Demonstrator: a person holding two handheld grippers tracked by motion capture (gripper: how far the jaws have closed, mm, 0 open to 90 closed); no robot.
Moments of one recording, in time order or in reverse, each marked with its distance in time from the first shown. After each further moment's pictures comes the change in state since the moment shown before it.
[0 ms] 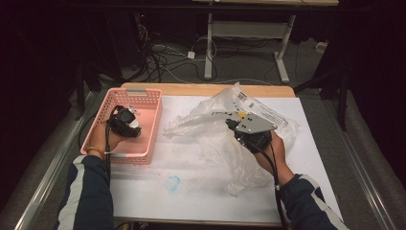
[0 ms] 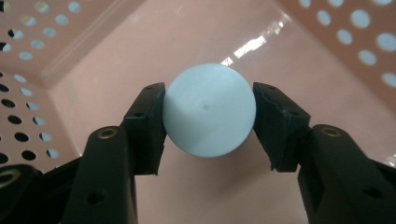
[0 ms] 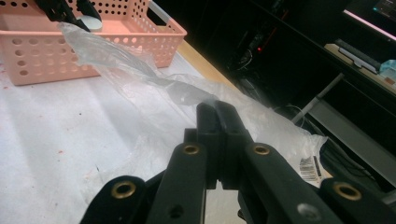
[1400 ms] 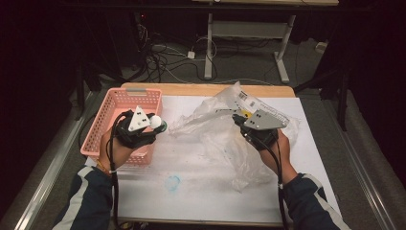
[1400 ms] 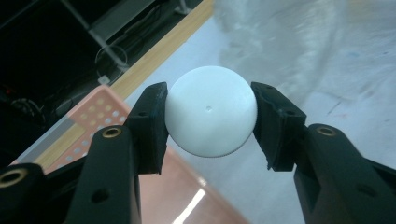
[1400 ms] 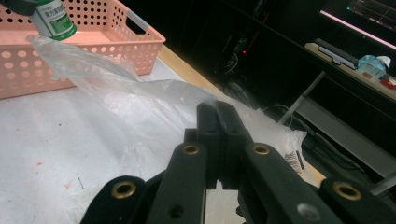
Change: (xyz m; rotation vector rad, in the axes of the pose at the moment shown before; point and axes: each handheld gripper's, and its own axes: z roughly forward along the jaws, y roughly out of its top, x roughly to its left) left arm -0.089 0.010 -0.102 -0.486 -0.045 0.186; right arm -0.013 -0.004 -0.006 -0.030 -0.051 0.053
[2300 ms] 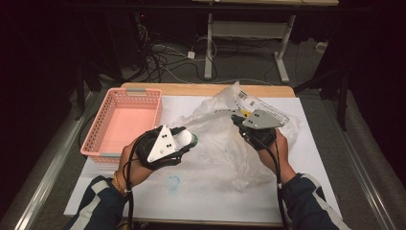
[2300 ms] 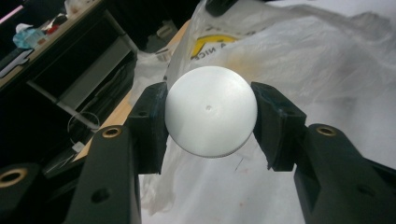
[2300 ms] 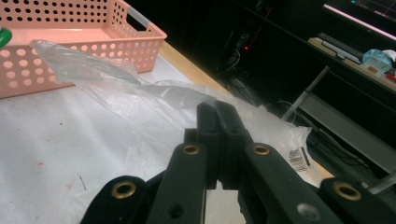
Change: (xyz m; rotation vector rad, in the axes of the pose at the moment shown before) left arm -0.084 0.046 -0.024 -0.175 -0.138 0.193; right arm 0.002 -0.001 0.006 0.016 0.007 0.013
